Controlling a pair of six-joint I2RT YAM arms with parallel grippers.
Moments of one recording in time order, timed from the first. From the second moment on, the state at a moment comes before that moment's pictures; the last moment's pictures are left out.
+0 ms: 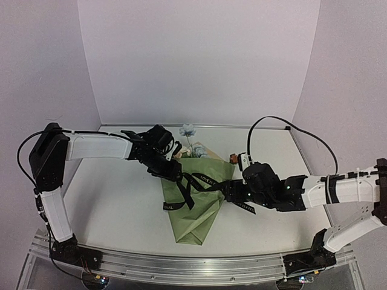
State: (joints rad) left arm -0.78 1.85 1.33 -0.48 0.13 -0.34; right arm 1.00 1.35 0.70 -0.06 0.42 0.60
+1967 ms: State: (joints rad) left arm -0.82 2.00 1.58 -0.64 -0.09 -0.30; right arm 0.80 1.74 0.82 -0.06 0.16 0.02
